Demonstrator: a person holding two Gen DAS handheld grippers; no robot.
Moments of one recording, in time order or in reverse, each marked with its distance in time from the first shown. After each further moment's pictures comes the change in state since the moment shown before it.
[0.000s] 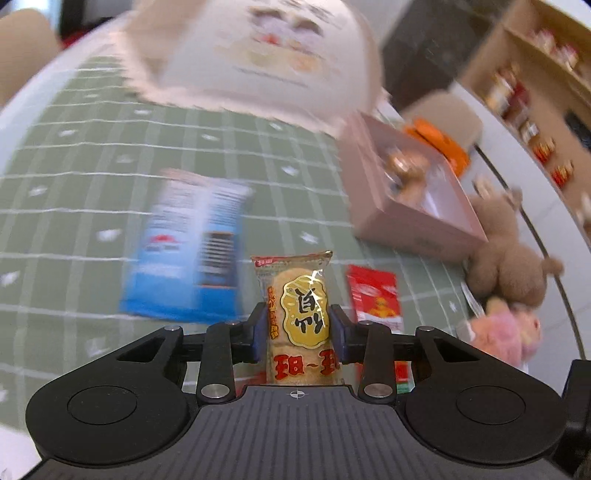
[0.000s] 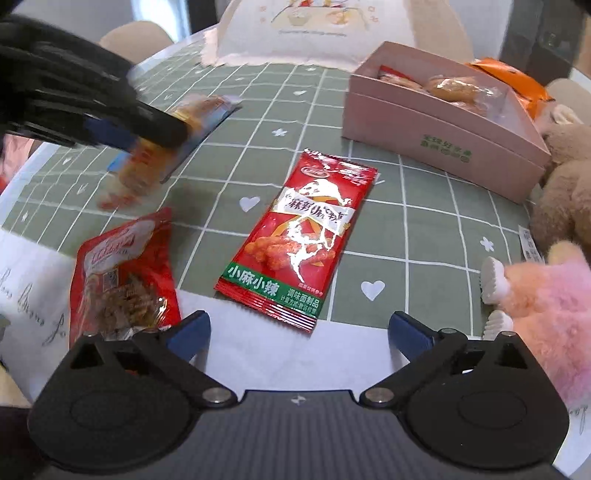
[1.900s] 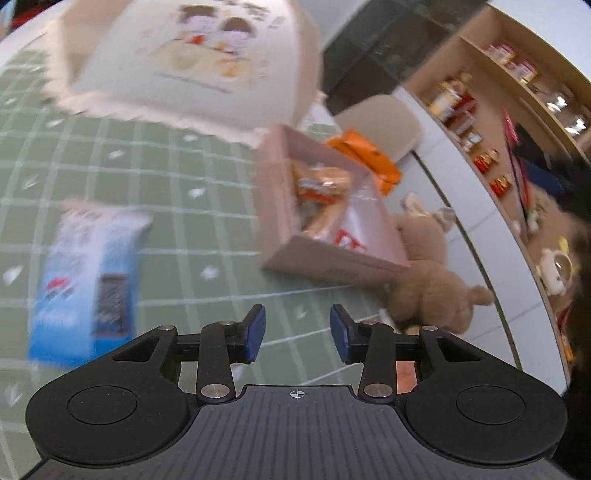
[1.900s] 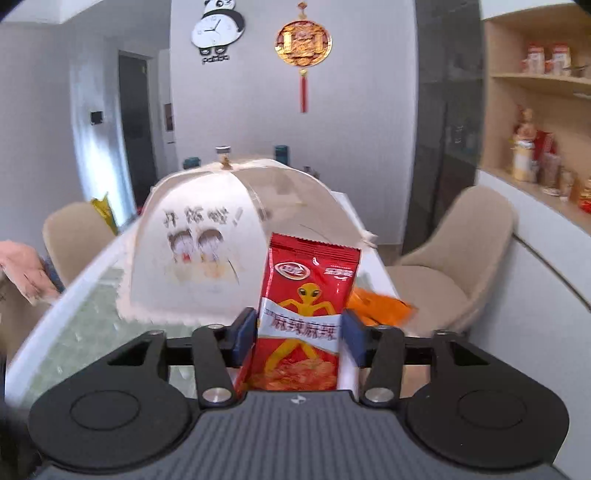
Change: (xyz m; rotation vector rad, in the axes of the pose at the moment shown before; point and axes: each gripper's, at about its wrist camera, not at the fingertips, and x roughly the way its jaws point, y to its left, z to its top) left arm 0.020 -0.034 0.039 -0.018 0.042 -0.236; right arm -0.165 -0.156 0.181 0.210 -0.455 -0.147
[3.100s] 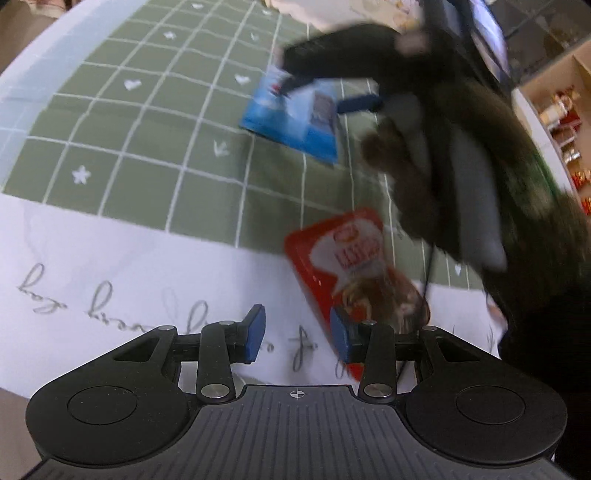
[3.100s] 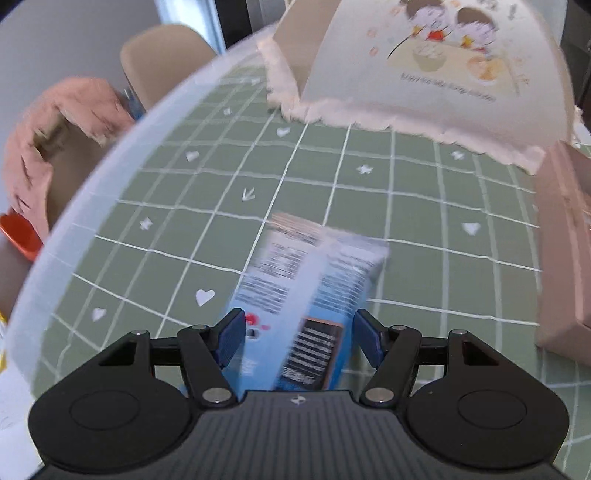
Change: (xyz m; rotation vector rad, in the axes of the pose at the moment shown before) left arm -0.075 0.073 -0.132 -0.232 0.117 0.266; right arm 0.198 0.278 -0.159 -0.147 0.484 0.239
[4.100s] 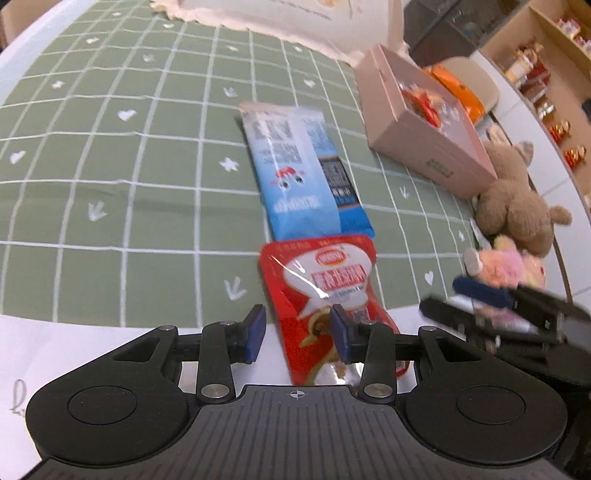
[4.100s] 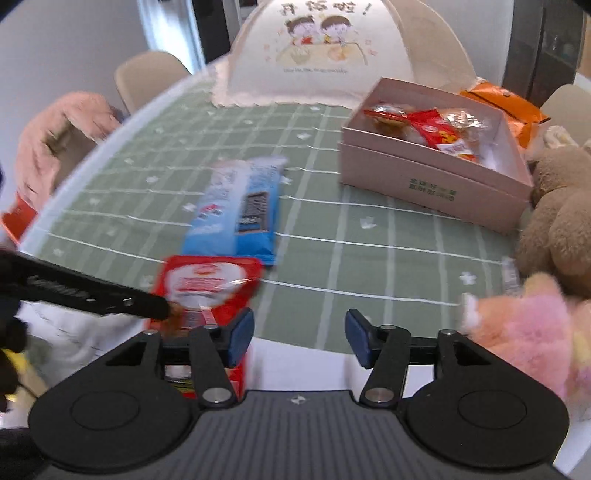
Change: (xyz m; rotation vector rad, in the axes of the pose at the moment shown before) left arm 0.040 -0.062 0.031 0.161 -0.021 -0.028; right arm -0.152 -0.119 -0.178 0.042 -0.125 0.005
